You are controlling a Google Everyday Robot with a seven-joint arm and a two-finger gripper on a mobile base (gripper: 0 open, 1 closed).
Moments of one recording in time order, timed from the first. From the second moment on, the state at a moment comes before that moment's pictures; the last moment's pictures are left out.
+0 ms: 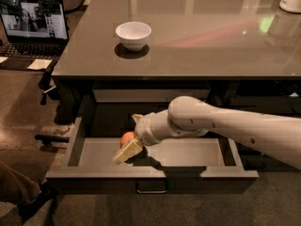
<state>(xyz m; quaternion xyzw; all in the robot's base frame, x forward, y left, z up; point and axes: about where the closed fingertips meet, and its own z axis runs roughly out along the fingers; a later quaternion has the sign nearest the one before) 0.534 0.082 0.662 -0.54 0.71 0.28 0.35</state>
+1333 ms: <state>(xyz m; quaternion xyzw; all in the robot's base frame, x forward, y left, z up) 0.541 0.073 0.589 -0.52 0.75 0.23 0.33</state>
